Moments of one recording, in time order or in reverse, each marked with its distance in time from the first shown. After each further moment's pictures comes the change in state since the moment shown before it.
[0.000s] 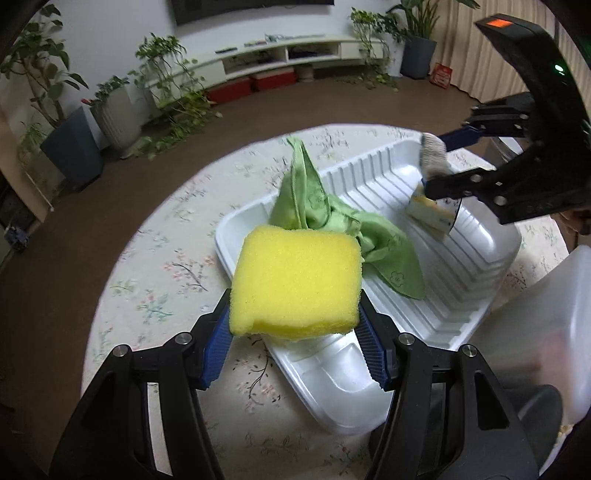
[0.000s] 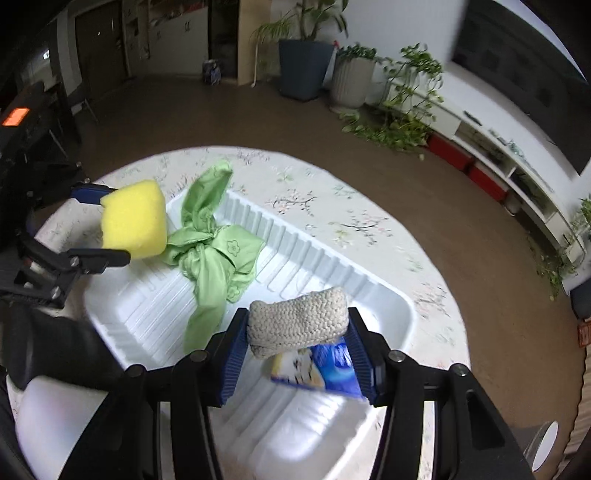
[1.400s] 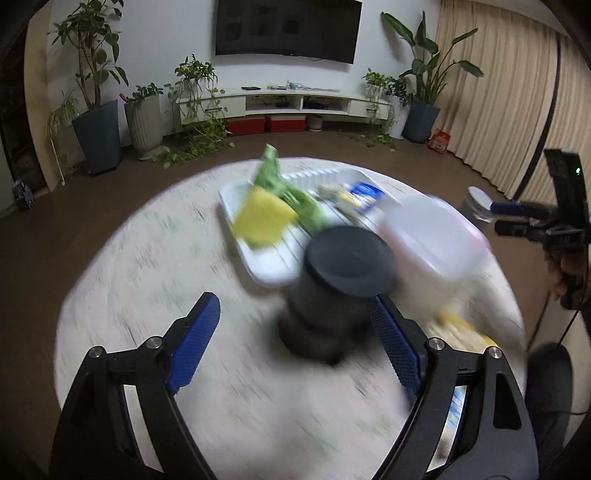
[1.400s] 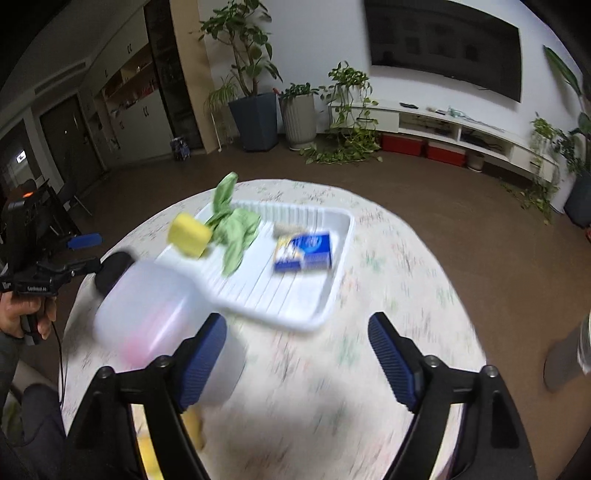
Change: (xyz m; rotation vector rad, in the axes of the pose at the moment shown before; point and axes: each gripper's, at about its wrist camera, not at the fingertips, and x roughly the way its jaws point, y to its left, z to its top) left arm -0.141 -0.067 -0.130 -0.197 -0.229 -0.052; right arm -0.162 0.009 -0.188 0.346 -0.254 0.052
